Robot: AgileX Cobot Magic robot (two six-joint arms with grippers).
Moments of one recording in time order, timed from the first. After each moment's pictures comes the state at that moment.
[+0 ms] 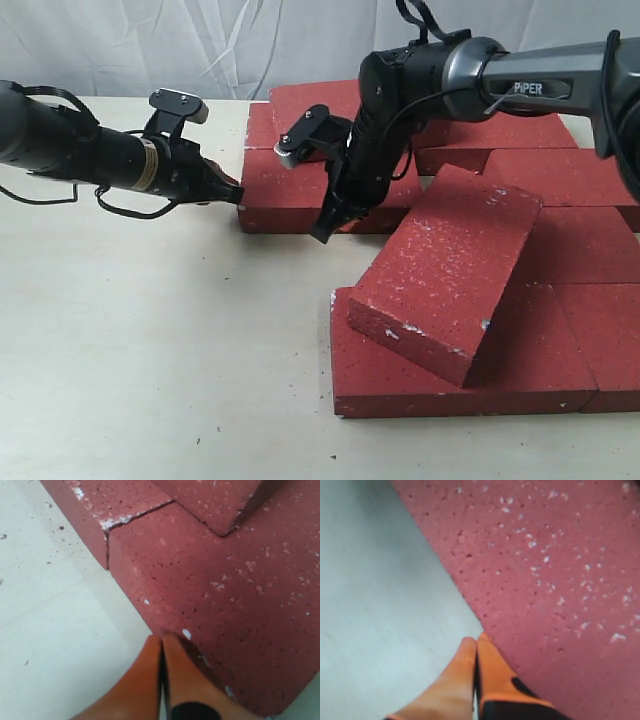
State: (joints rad) left arm -0.20 2.13 -1.19 1.54 -0.47 -1.41; right arm 0.52 2.22 -1.64 0.10 0.81 -0.58
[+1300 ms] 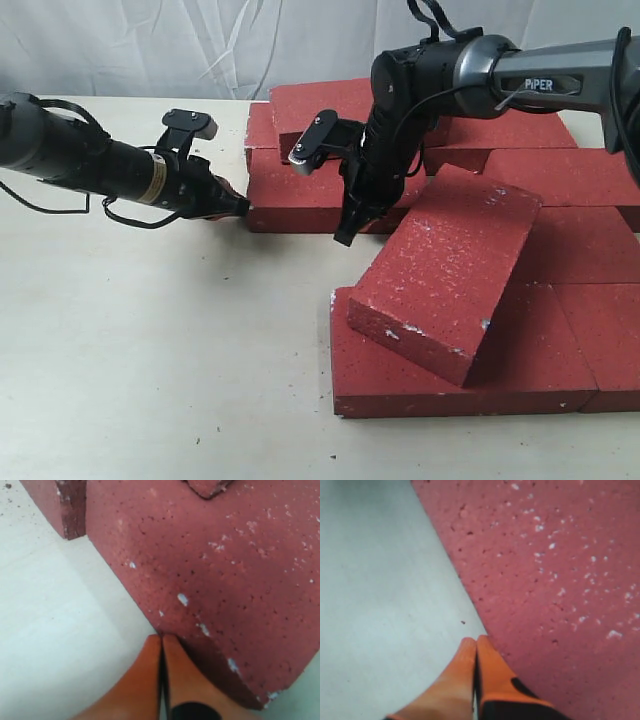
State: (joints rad) left arm -0.20 2.19 -1.22 1.63 -0.56 -1.51; right arm 0.49 2.21 -1.63 0.06 0.84 -0.68
